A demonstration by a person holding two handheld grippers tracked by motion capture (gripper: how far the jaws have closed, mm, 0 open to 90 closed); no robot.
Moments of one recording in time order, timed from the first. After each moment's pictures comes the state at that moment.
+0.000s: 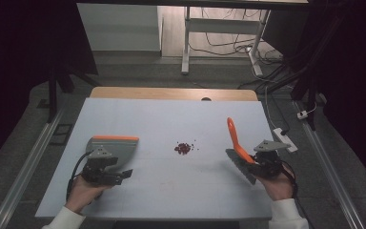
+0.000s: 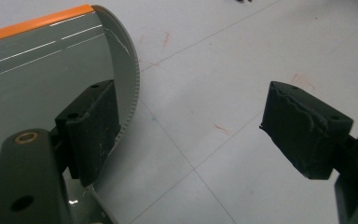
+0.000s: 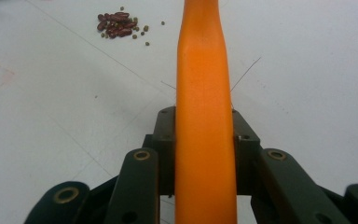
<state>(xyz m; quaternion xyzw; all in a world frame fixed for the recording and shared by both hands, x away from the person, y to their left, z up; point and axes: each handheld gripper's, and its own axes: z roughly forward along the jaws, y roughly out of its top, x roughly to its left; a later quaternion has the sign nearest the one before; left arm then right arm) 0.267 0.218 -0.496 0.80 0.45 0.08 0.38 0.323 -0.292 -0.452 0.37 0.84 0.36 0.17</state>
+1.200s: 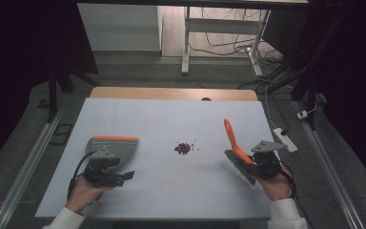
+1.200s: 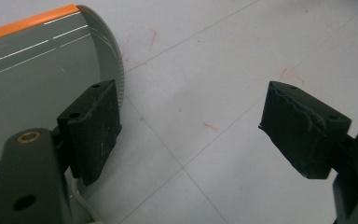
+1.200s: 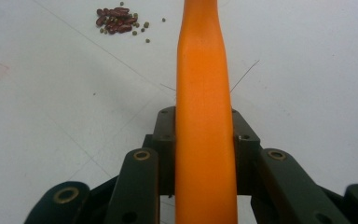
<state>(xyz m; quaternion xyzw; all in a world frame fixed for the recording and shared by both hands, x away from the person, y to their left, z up) 0.266 0.209 -0.489 0.81 0.44 0.08 0.38 0.322 -0.287 -0.455 0.36 0.85 0.35 0.17</state>
